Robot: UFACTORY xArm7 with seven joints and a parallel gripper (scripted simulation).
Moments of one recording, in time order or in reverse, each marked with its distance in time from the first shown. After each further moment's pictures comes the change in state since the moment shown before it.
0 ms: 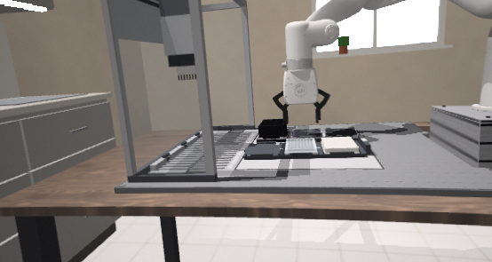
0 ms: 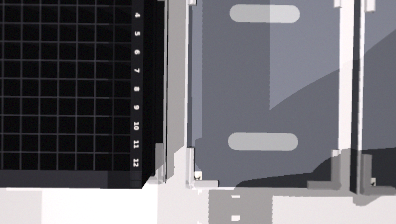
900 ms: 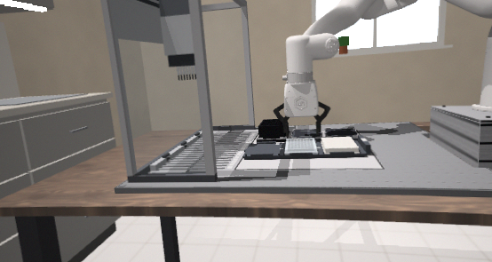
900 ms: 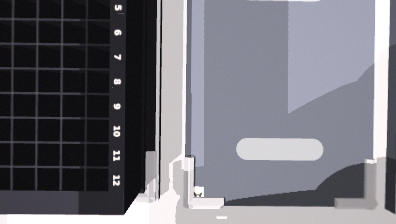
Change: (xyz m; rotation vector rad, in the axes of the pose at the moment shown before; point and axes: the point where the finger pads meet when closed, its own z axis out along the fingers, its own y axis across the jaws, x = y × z) arm 0.000 0.000 0.038 0.000 0.000 0.000
